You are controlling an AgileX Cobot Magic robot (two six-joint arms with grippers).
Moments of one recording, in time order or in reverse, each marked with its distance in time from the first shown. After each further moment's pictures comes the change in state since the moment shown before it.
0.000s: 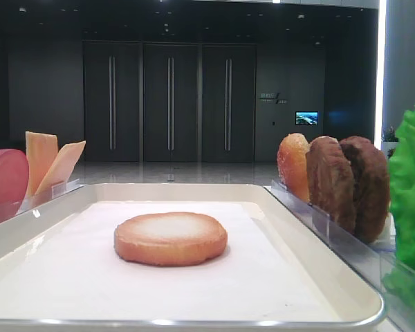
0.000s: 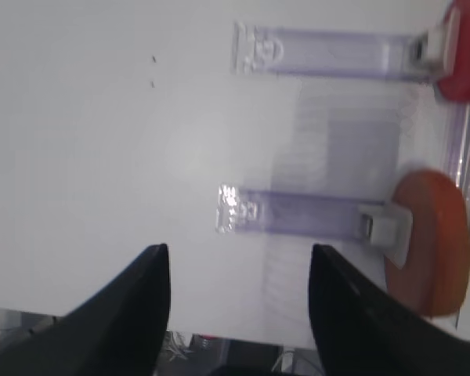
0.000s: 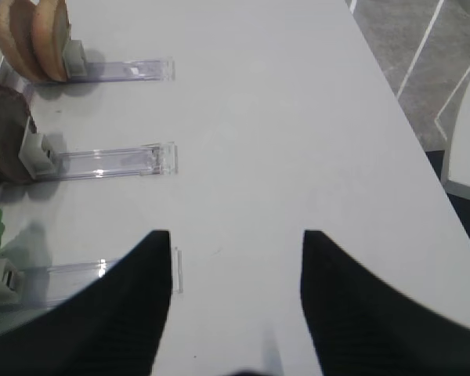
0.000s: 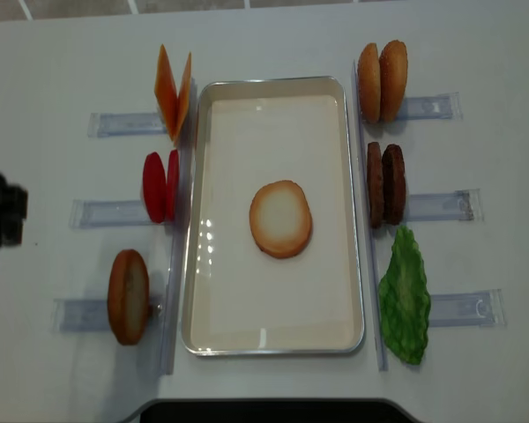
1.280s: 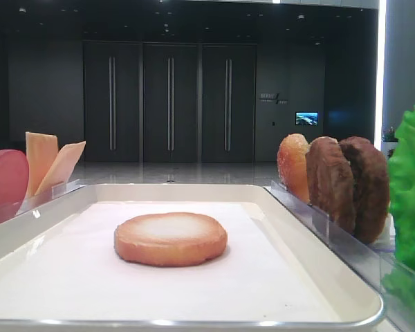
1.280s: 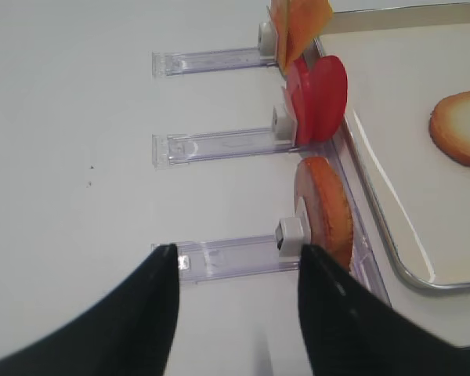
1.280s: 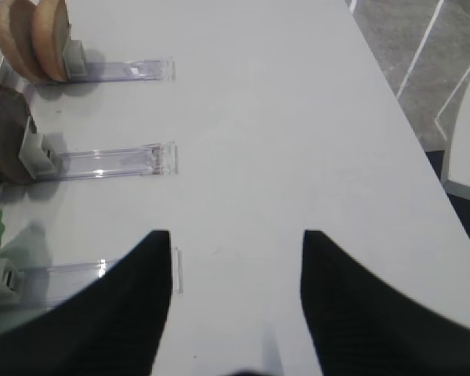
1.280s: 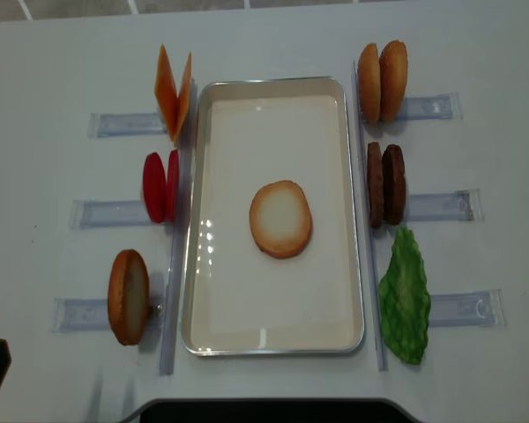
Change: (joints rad) left arm 0.000 -0.981 0.355 -0.165 -0.084 0.221; right arm 0.000 0.000 0.000 0.000 0.000 0.000
